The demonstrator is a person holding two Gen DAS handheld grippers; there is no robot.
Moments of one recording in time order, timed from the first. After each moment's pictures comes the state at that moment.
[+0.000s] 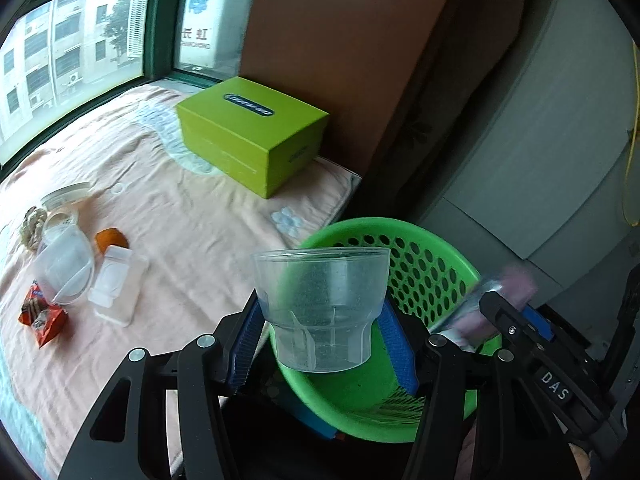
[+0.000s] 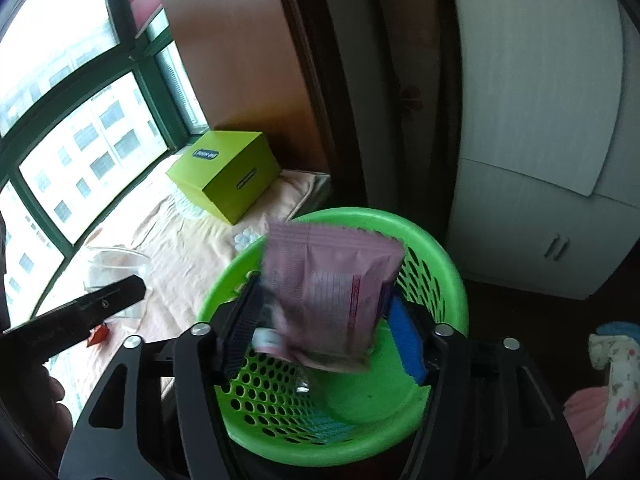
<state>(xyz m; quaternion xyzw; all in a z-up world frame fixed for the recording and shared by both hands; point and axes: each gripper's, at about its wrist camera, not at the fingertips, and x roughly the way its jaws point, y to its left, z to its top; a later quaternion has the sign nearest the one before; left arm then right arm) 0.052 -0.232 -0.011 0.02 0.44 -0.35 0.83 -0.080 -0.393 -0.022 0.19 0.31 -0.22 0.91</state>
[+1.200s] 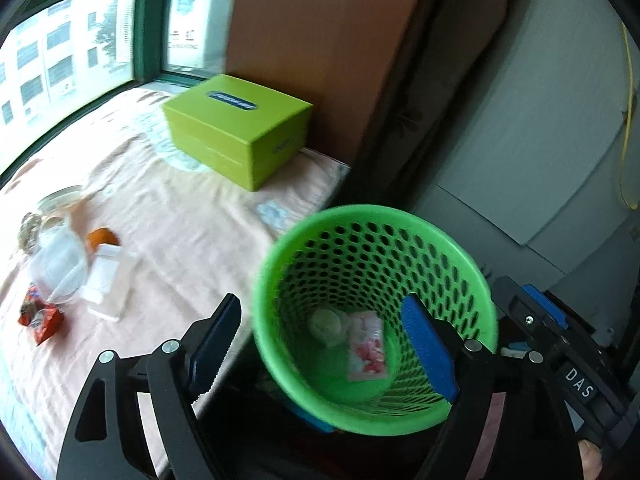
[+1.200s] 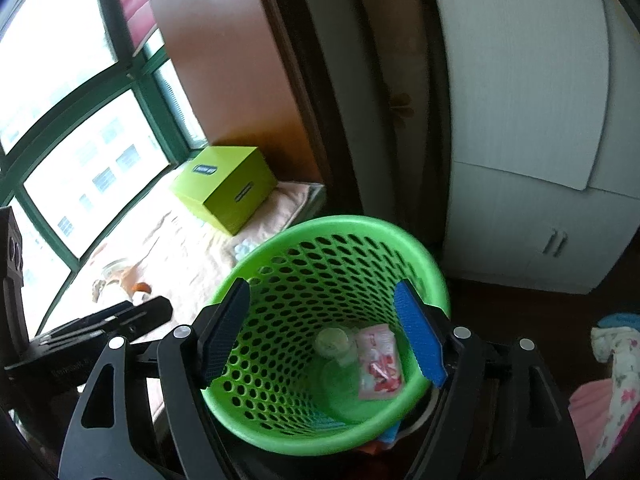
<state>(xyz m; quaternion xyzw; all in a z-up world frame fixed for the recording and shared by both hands) 0.039 -0.239 -0.006 0.04 0.44 -0.34 0.83 -0.091 -0.392 -0.014 0.20 0.30 -0.21 0.91</state>
